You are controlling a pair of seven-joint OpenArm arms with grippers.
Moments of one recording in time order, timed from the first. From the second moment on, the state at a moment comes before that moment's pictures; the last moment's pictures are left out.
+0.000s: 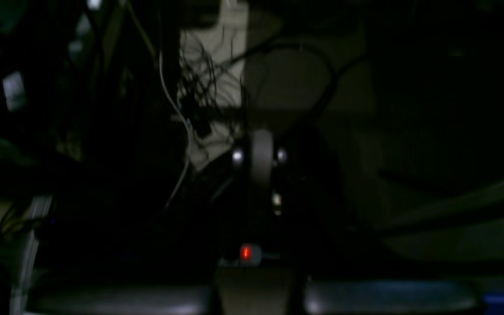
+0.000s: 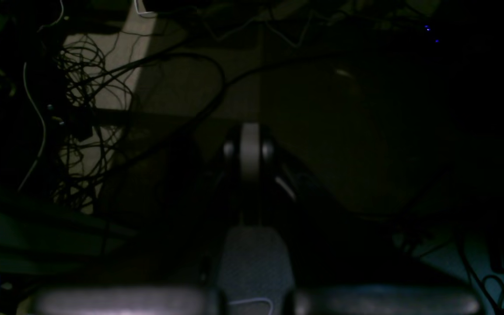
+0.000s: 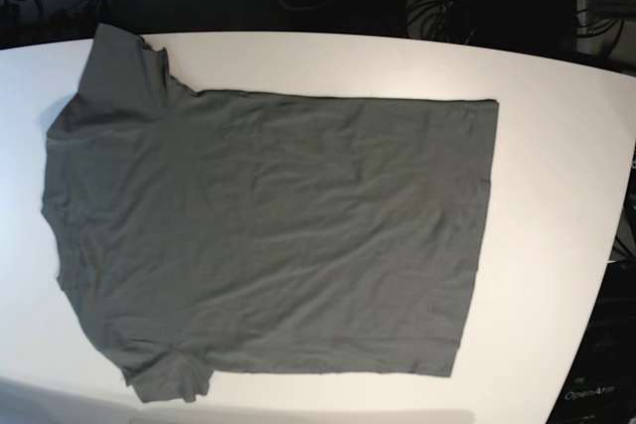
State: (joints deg) left arm 24.2 -1.3 1.5 15.0 -3.6 1.2 -73.6; right arm -27.8 4.7 7.4 17.7 -4.7 1.8 74.0
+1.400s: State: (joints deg) left arm 36.9 -0.7 -4.3 38.7 -3.6 1.2 -73.1; right arm -47.1 5.9 7.6 57.9 -4.7 1.9 74.0
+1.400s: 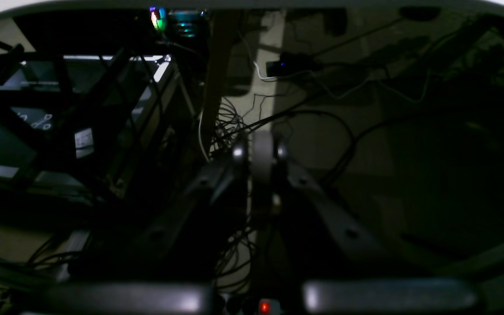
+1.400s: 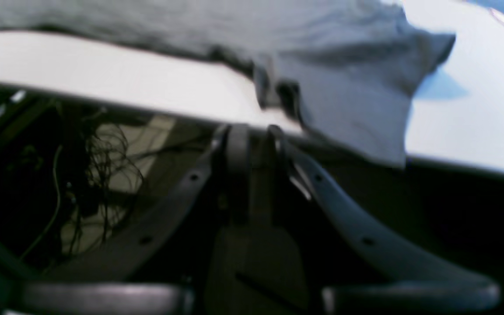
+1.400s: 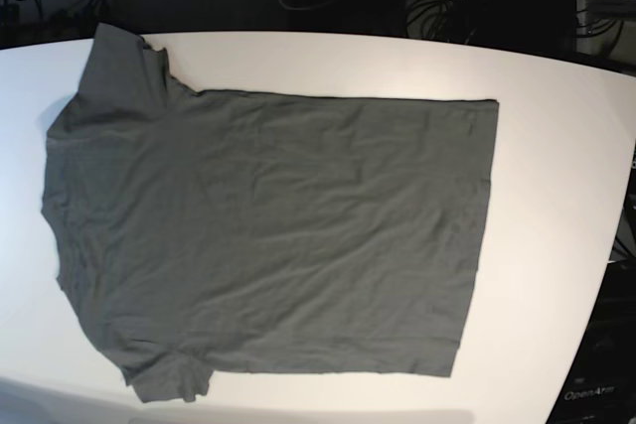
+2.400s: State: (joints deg) left arm 36.5 0.5 -4.0 39.0 -3.3 1.2 -73.1; right arm -46.9 5.9 7.3 76.0 -5.1 5.0 54.5
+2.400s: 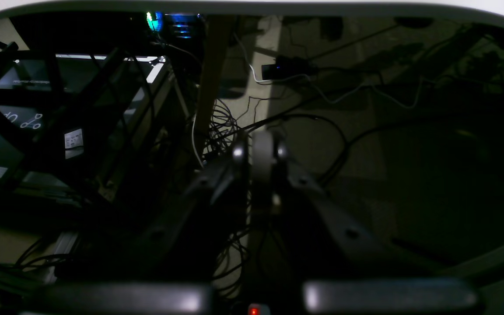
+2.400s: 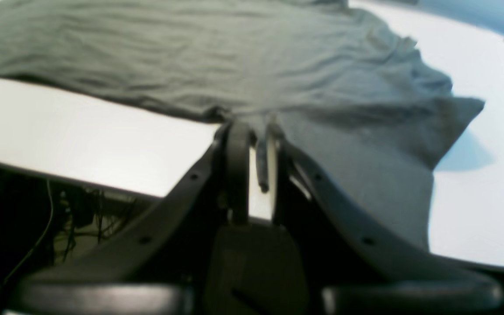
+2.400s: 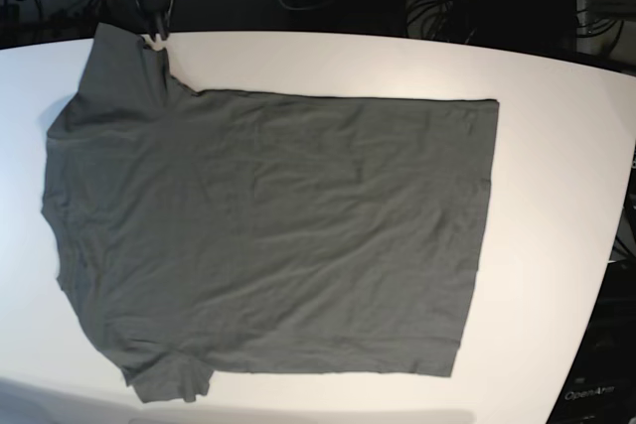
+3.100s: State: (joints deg) left arm 45.8 0.5 0.0 65.0 -3.6 1.0 -57.5; right arm -45.7 6.0 7.4 76.1 -5.1 5.1 51.7
